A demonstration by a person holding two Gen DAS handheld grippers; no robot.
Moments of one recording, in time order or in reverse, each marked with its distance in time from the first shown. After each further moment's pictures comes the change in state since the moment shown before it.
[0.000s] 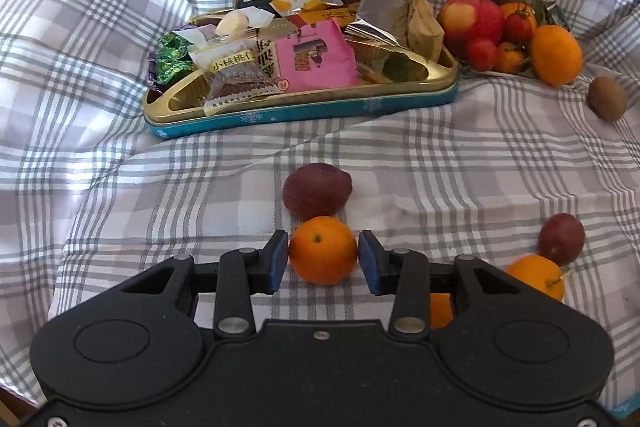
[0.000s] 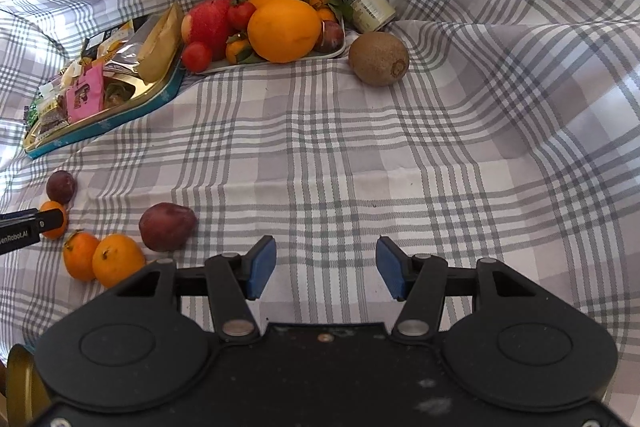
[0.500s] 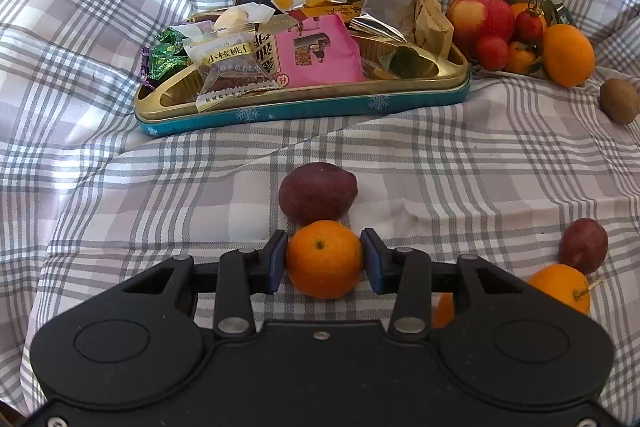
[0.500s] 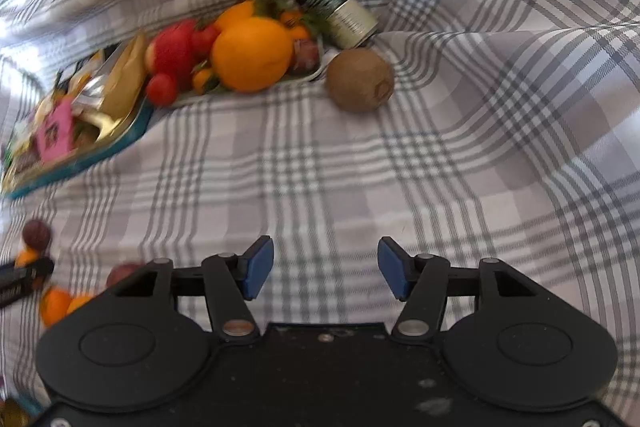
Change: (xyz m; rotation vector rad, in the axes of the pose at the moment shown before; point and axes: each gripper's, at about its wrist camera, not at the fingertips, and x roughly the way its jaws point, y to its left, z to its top) left arm 0.019 0.000 -0.006 -0.008 -0.033 -0.002; right arm 0.033 -0.015 0.028 0.075 -0.051 -0.016
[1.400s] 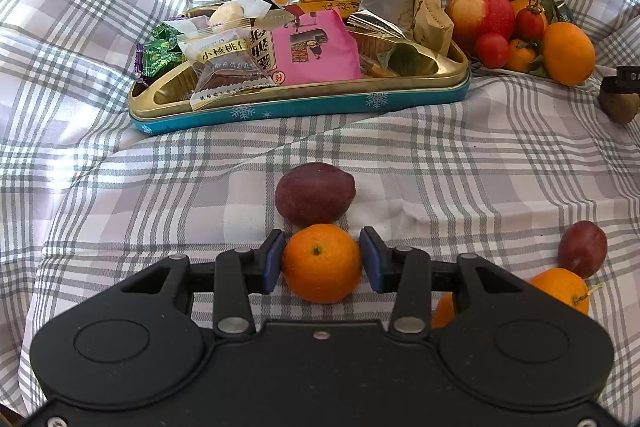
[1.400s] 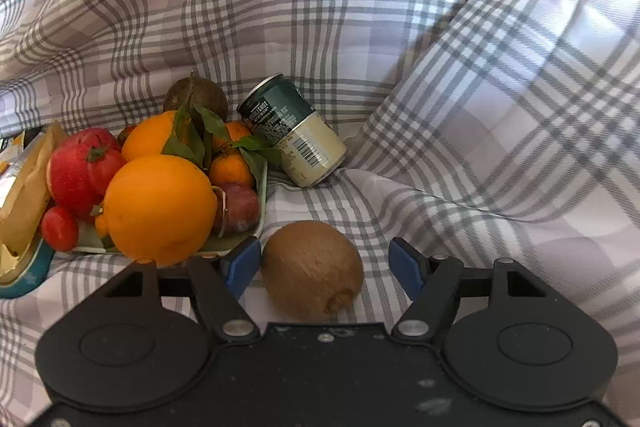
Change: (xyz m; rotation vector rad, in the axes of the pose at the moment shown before) left arm 0.004 0.002 0.003 -0.006 0.024 -0.016; right arm 0.087 -0.017 0.098 -0.066 -0.238 -0.114
